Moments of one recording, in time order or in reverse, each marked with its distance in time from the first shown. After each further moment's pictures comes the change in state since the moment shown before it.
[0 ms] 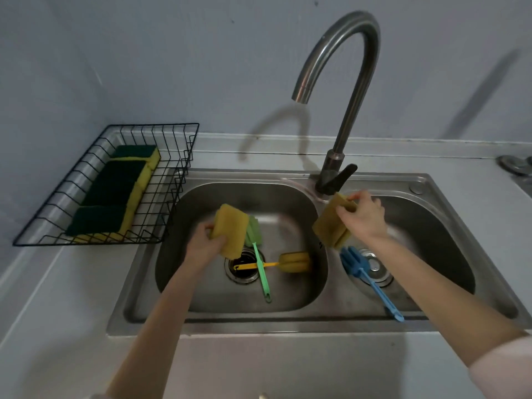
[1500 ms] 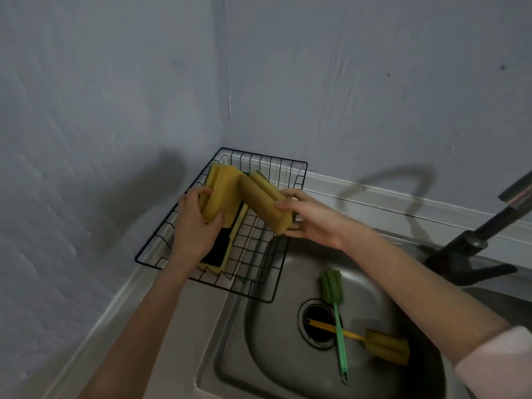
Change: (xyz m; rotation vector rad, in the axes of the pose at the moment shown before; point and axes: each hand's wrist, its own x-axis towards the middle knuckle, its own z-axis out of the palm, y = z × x) left_hand 0.038 0.022 -0.198 0.096 0.561 0.335; right_hand -0.002 -0.270 0.134 0.602 -1.038 -0.064
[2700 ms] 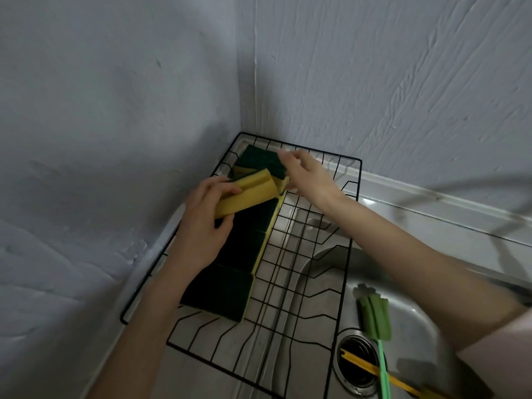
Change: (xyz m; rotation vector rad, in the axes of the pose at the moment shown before) left_hand 0.102 -0.064 0.026 0.105 -0.169 0.221; right_hand 0.163 -0.033 0.012 -0.435 0.264 -0.237
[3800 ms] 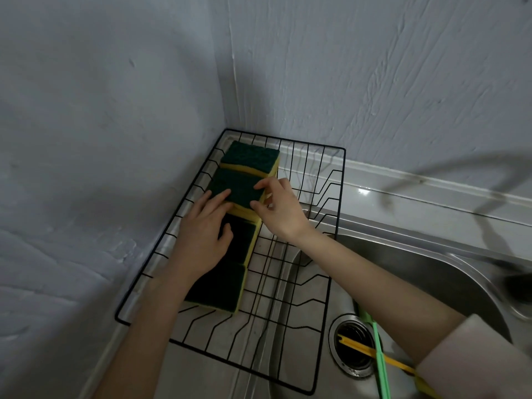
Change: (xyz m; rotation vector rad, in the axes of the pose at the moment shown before) left_hand -0.009 -0.013 0.019 0.309 -0.226 -0.006; right_hand -0.025 0.038 0.041 -0.149 0.021 -0.105
